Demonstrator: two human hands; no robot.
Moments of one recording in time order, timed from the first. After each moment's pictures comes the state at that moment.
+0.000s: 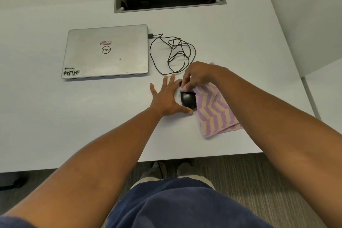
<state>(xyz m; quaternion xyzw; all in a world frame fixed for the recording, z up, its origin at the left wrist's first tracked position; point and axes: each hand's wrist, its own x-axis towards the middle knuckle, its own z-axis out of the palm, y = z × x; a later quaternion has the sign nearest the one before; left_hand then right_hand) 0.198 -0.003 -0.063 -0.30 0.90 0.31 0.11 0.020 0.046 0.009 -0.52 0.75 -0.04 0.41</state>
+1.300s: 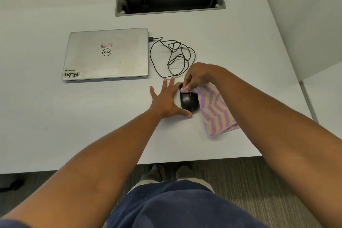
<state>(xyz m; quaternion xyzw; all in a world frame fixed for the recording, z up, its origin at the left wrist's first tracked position) 0.198 -0.003 -0.059 -0.30 0.89 0.31 0.12 0.016 0.041 0.018 -0.52 0.76 0.00 0.40</state>
